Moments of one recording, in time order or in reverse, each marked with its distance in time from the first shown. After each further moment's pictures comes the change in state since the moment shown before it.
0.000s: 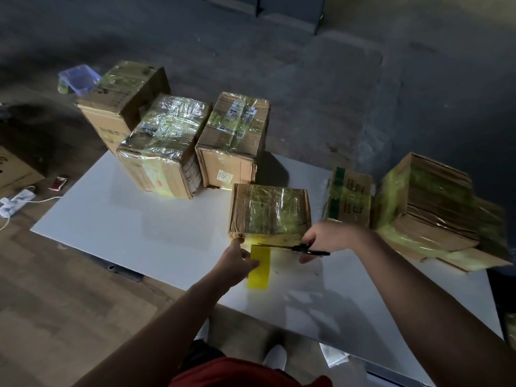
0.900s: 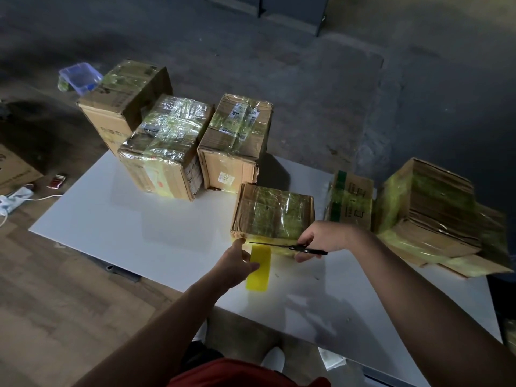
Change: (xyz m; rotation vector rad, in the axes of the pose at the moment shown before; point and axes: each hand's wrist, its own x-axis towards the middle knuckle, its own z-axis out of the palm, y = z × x) left_hand 0.000 0.005 -0.007 0.018 -0.051 0.002; right_hand 0.013 -0.002 -0.006 -0.003 -0.010 -0.047
